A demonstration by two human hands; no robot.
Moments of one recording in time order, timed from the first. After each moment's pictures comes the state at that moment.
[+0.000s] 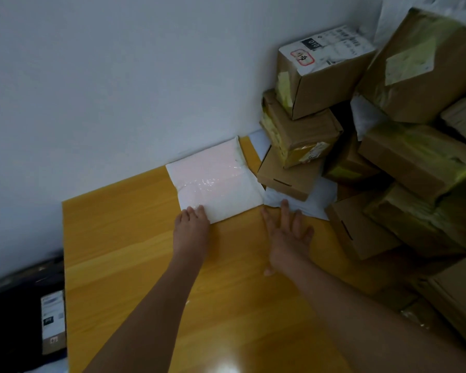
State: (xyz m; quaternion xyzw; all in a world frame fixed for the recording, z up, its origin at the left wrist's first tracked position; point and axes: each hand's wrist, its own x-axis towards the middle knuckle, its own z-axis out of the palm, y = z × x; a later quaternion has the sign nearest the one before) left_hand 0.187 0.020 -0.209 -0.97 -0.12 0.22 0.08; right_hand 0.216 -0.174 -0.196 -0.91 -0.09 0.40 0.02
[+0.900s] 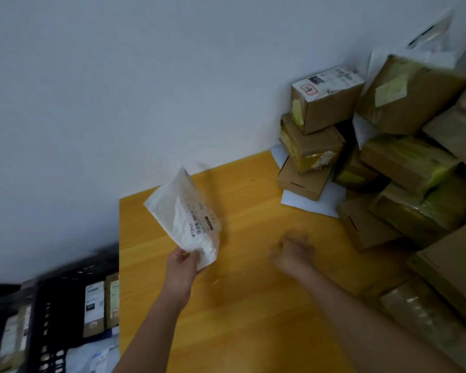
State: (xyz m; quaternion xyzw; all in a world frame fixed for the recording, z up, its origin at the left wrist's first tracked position) left_hand 0.060 0.038 -0.117 -0.63 -0.42 0.00 -0.65; right_hand 0.161 -0.163 -0.170 -0.90 0.02 0.40 0.18
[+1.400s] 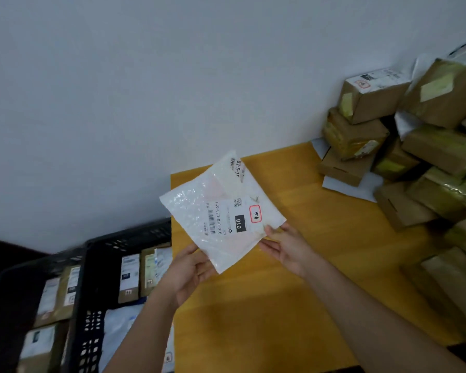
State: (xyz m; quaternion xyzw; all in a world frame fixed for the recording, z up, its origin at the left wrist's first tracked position) left_hand -0.072 0.131 -0.095 -0.51 -0.39 0.09 -0.76; right_hand 0.051 -0.067 -0.115 -0.48 0.19 0.40 0.75
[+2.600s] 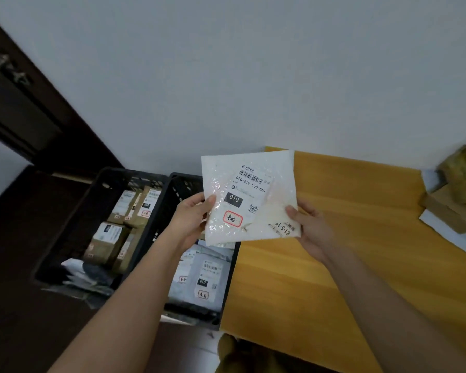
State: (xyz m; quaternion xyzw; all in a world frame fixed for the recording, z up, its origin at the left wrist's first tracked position) left_hand -0.191 0.244 -0.039 -0.51 -0.44 -0.12 -0.73; right_hand -0.019 0.056 -0.071 -0.52 0.02 0.47 0.72
